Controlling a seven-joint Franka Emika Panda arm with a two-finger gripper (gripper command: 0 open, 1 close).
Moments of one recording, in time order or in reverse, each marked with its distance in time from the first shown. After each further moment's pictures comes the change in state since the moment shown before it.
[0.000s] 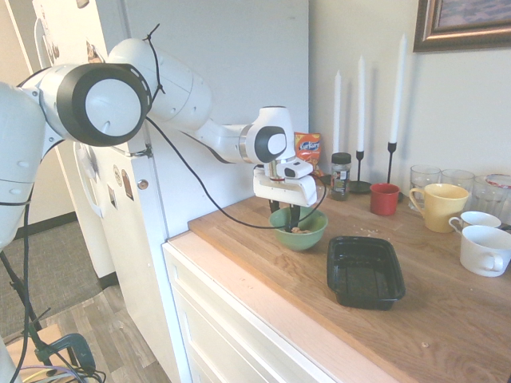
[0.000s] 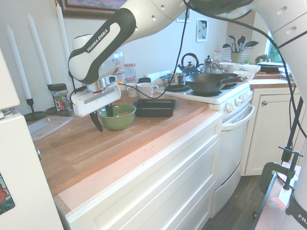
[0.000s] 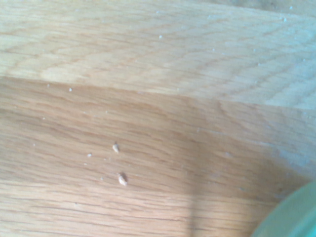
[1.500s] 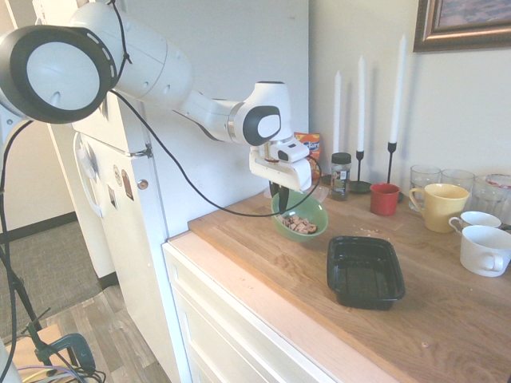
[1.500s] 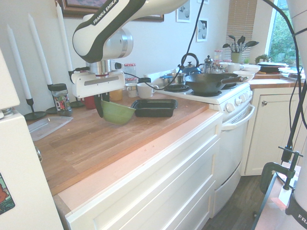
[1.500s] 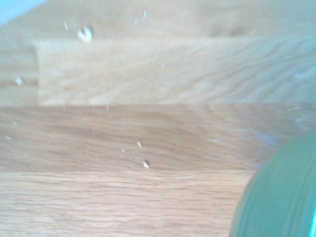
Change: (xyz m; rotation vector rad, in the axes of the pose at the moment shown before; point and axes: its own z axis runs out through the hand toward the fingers) arm -0.001 0.044 -0.078 0.177 -0.036 0.138
